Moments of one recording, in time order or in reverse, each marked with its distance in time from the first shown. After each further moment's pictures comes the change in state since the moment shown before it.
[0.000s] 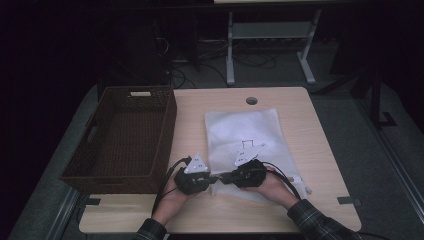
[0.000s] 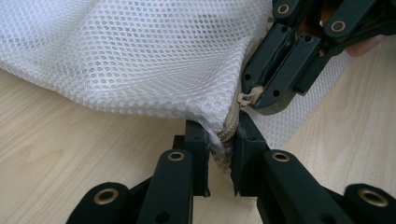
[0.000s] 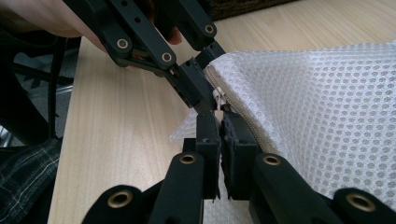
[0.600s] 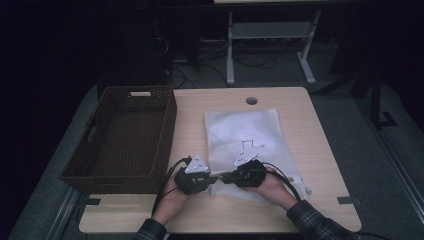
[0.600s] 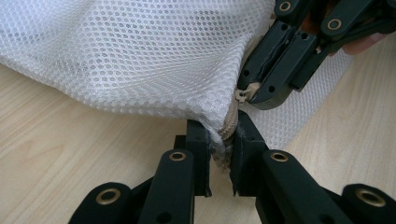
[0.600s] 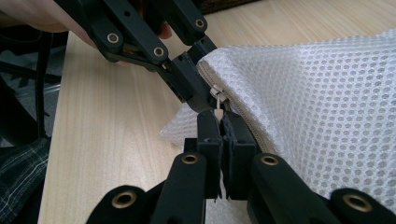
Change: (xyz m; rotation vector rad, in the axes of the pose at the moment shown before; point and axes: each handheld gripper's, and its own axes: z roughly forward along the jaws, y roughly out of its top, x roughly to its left) left arm 0.000 0.000 0.001 0.017 0.005 -0.012; right arm 0.001 -0.001 0.001 0.020 -0.036 0.012
